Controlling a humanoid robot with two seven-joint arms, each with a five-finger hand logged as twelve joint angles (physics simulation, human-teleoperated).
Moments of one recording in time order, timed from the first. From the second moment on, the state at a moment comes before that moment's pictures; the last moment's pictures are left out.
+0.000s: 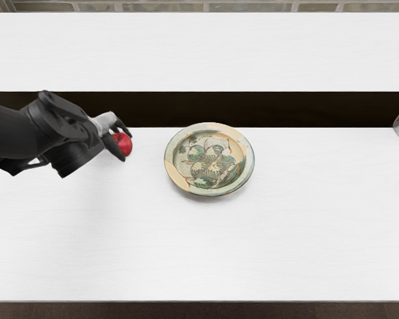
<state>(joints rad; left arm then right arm) -1.72 0.00 1.25 -1.16 -0.59 0.31 -0.06 -0.13 0.00 0.18 0.07 -0.10 -0.01 0.02</state>
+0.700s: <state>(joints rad) -1.98 0.02 0.94 -1.30 -0.52 0.12 -0.05 -0.13 0.00 0.18 0.07 -0.10 -0.01 0.02</state>
